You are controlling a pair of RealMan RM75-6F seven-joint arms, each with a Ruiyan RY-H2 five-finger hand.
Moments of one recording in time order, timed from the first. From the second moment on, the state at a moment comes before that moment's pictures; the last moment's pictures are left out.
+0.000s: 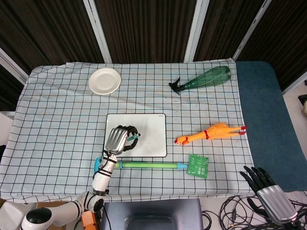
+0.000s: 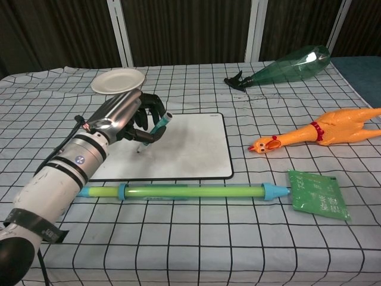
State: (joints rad) left arm -0.75 -2.07 -0.26 -0.83 1.36 1.19 -0.07; right arm 0.00 -1.01 -0.19 -1.63 -1.86 1.49 -0.05
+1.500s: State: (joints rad) left arm -0.70 -1.98 -0.20 -0.85 1.45 1.30 -0.06; right arm -0.01 -1.01 -0.19 -1.62 -1.86 1.51 -0.04
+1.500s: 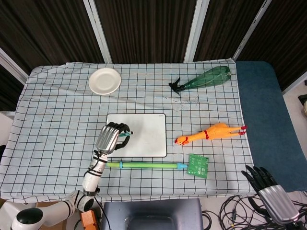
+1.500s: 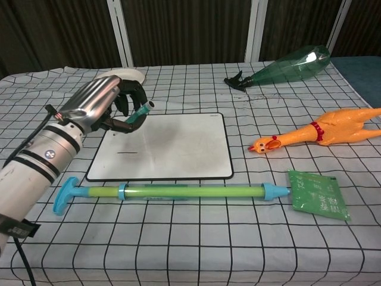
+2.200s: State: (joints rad) left arm -0.63 -1.91 -0.17 -0.49 1.36 1.09 0.10; right arm -0.01 -1.01 -0.19 -1.62 -1.86 1.51 -0.05
